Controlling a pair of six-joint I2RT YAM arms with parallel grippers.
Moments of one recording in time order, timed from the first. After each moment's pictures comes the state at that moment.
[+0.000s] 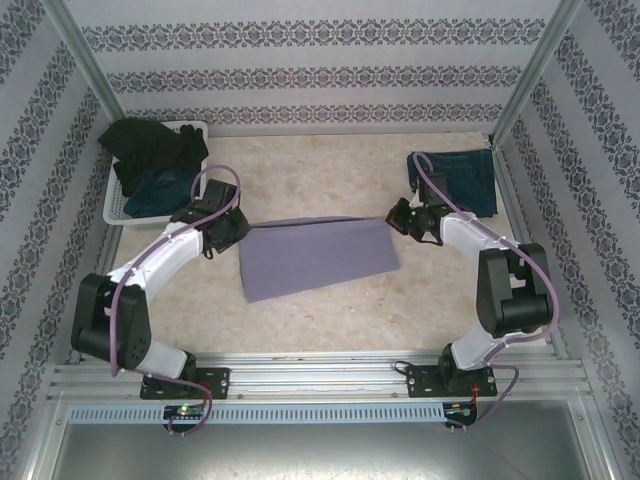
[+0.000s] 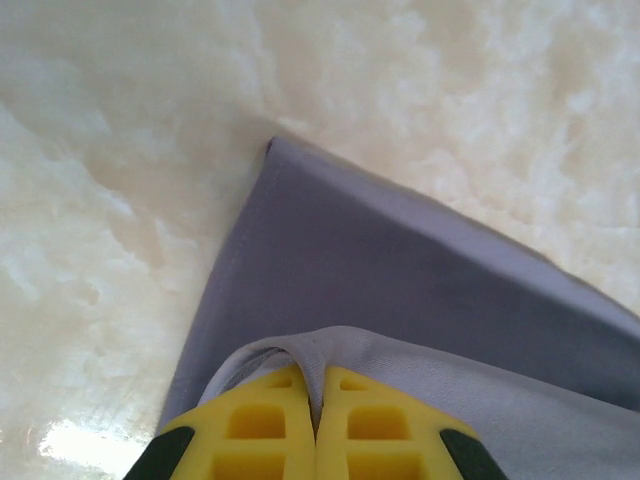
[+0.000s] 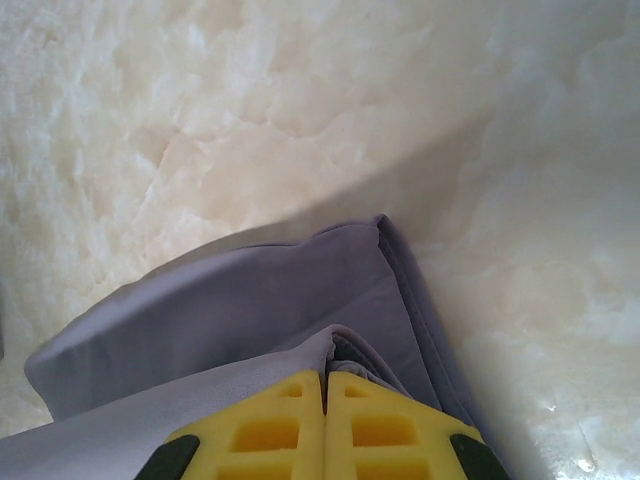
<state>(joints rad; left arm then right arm) -0.25 1.49 1.02 -0.56 -0.03 -0.85 0.11 1.64 0.98 -0.29 -0.37 0.71</state>
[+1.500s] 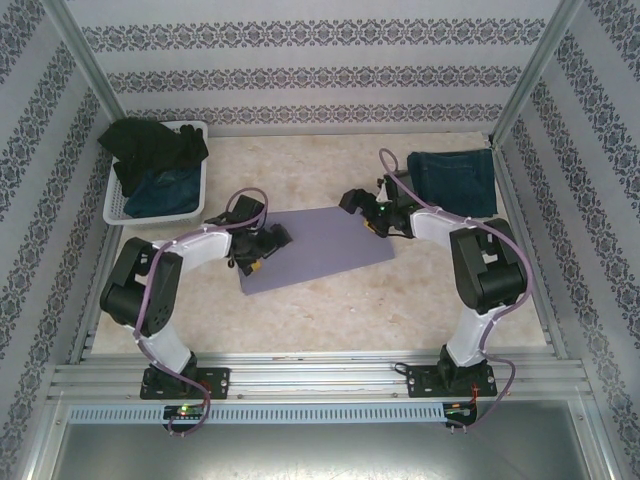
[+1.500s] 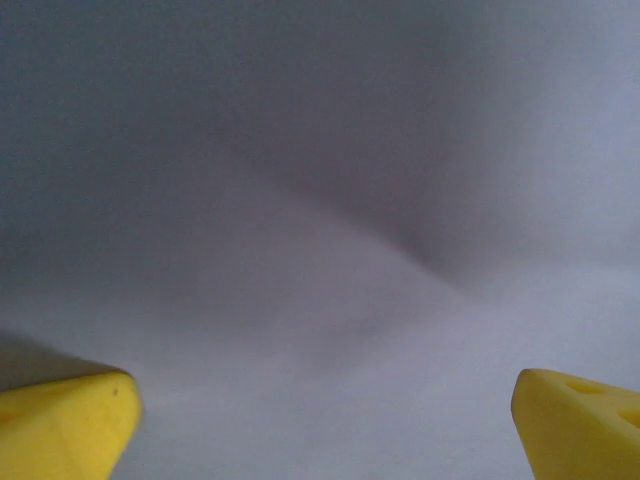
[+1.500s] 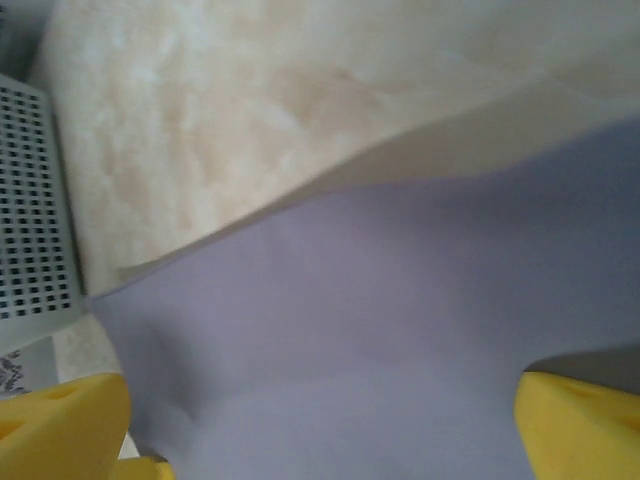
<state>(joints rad) -0.34 1.68 0.94 -0.36 0.23 -1.00 0.26 1.83 1.06 -0.06 -0.46 0.82</state>
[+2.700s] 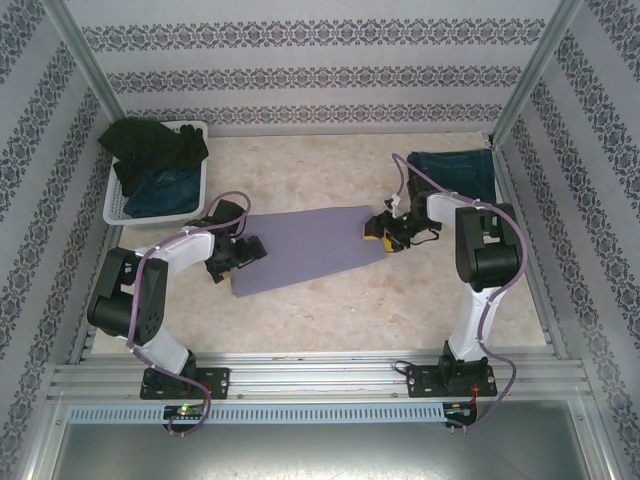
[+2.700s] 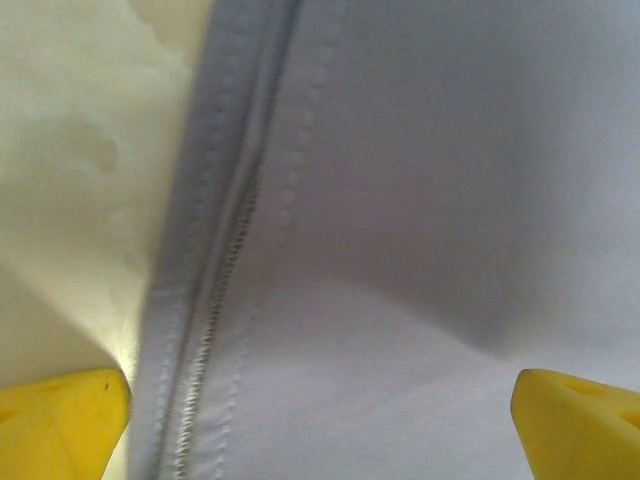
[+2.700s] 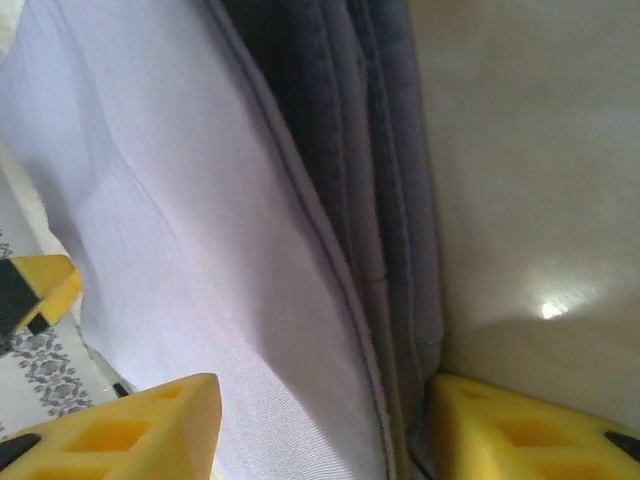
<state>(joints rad) -0.24 1.62 0.90 -0.57 0.10 -0.79 0.09 2.00 1.22 -0.61 -0.80 0.35</state>
